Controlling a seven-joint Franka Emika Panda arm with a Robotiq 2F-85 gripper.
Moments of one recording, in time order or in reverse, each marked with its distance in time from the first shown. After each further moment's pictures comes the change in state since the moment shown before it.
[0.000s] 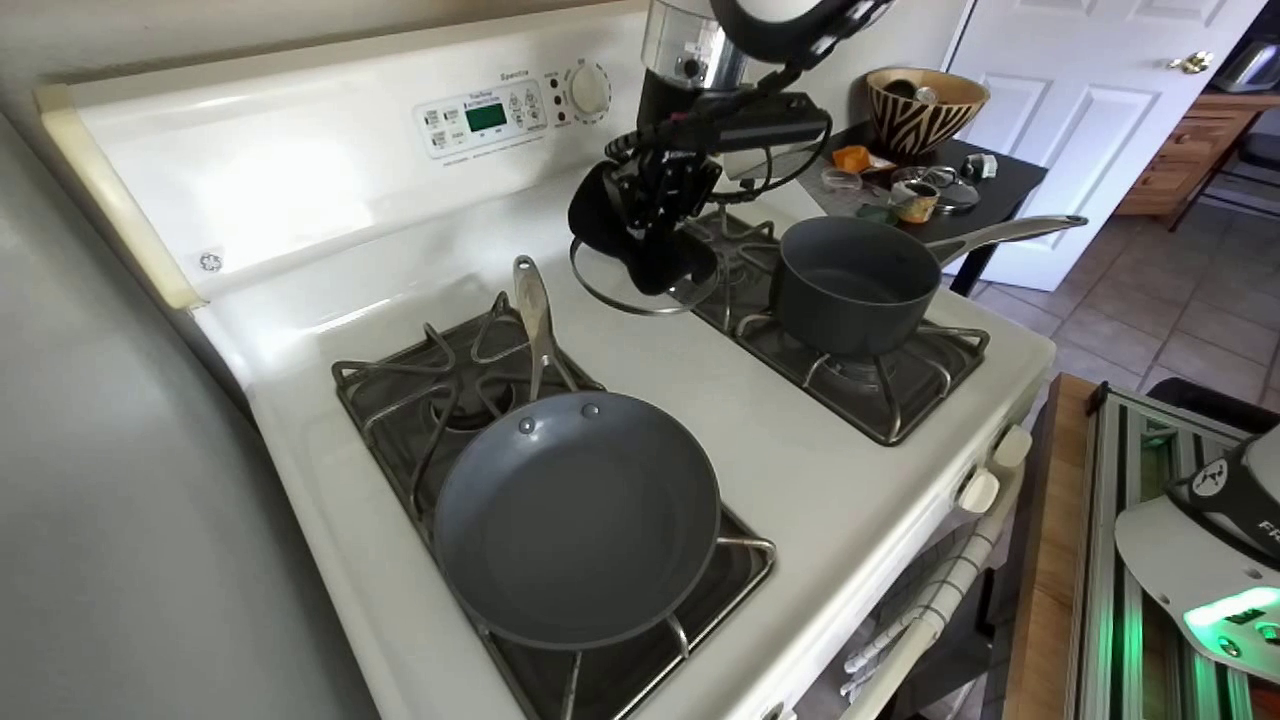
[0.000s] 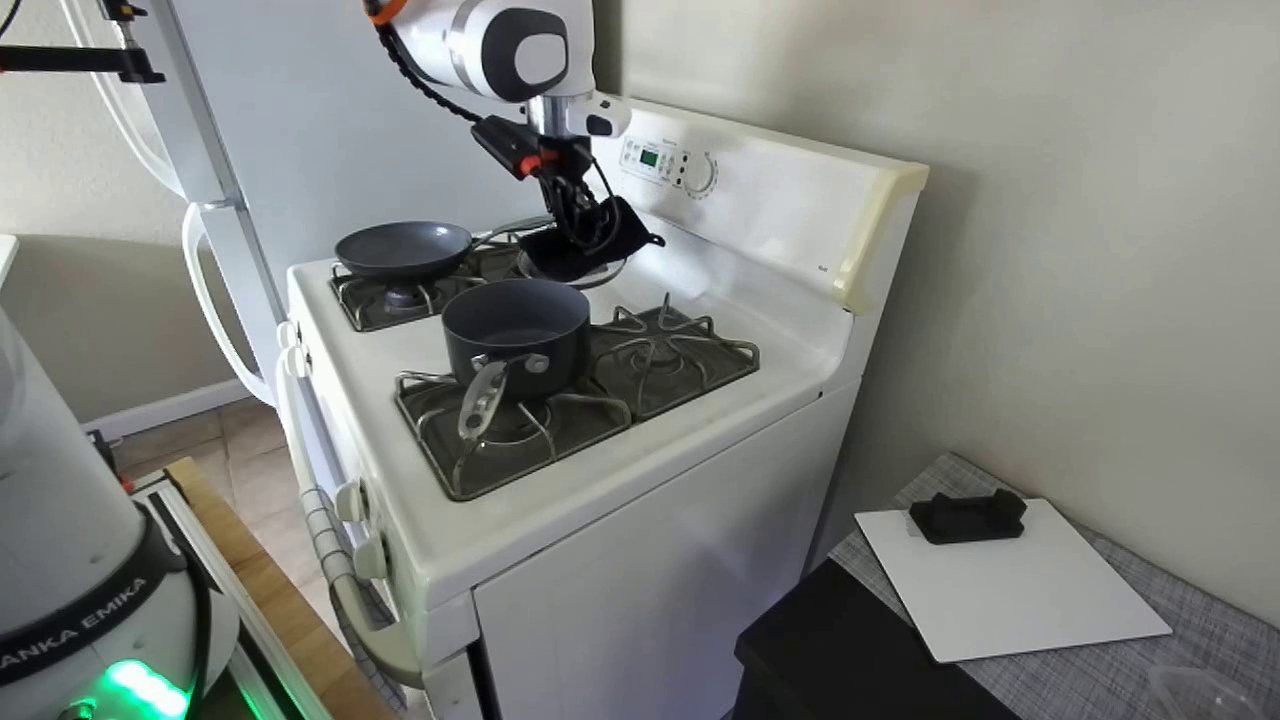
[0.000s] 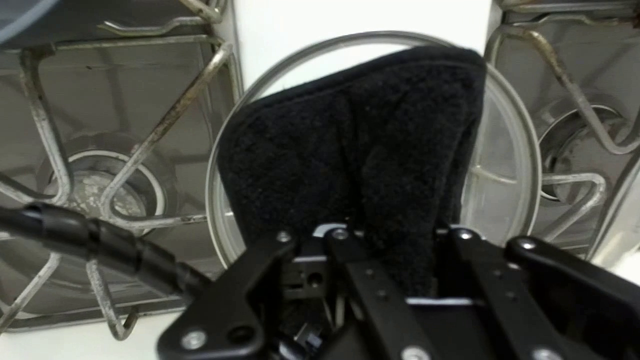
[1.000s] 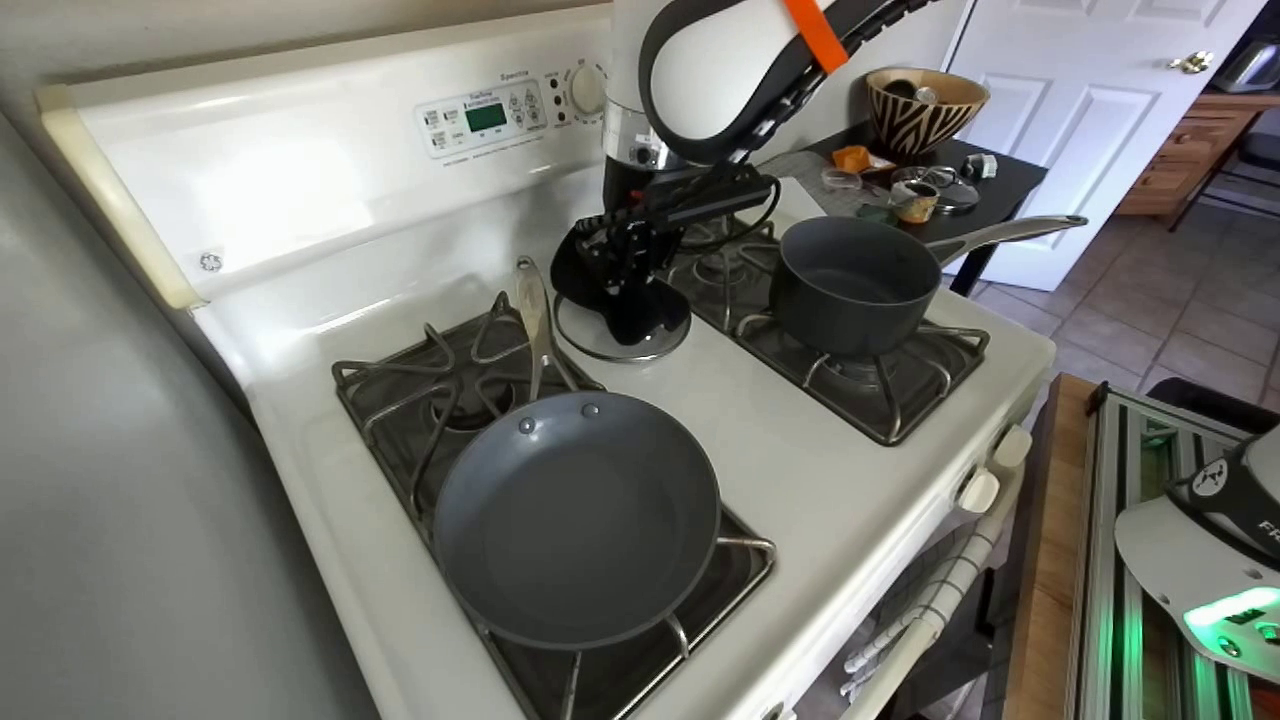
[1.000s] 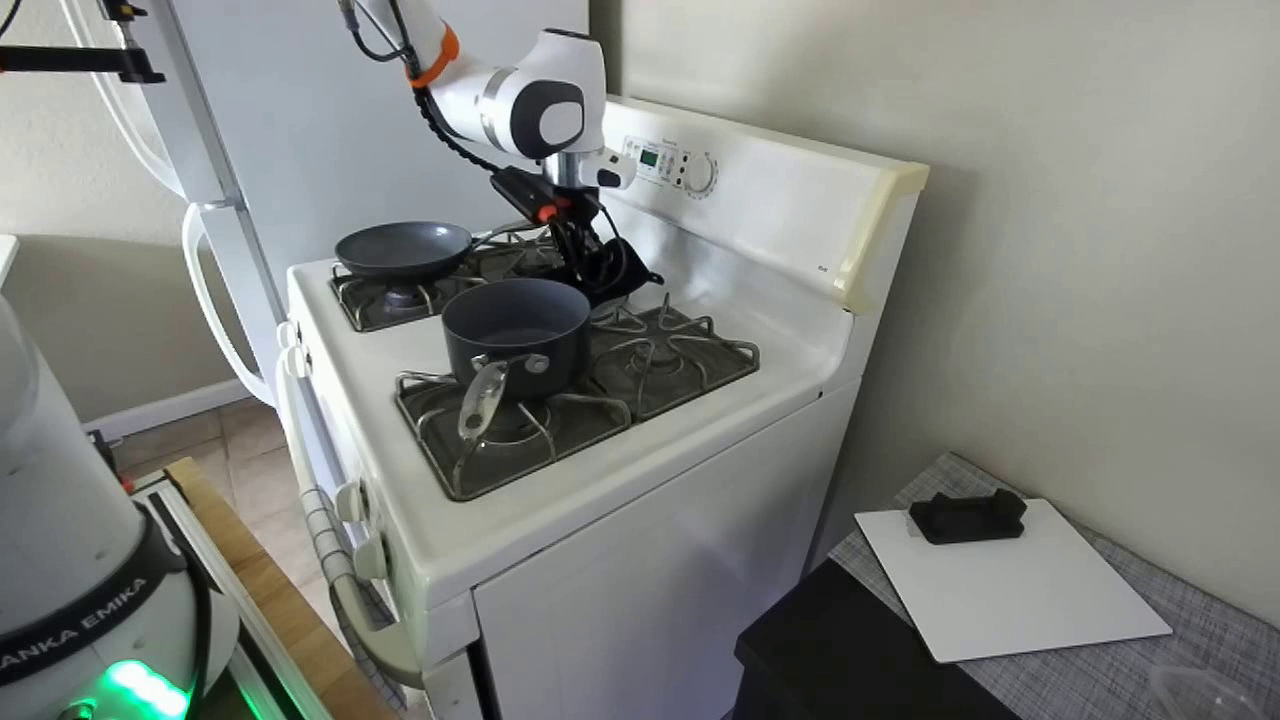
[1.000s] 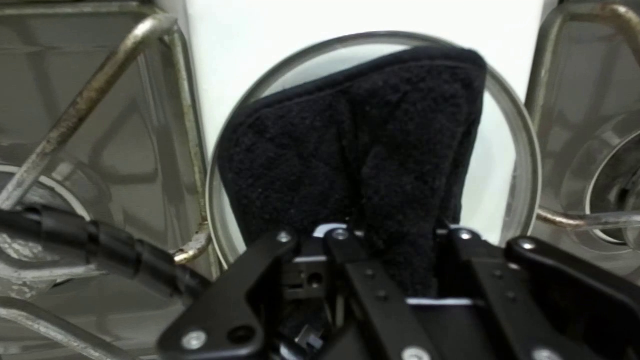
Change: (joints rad) arm 0.057 0.206 -0.038 0.114 -0.011 0.035 0.000
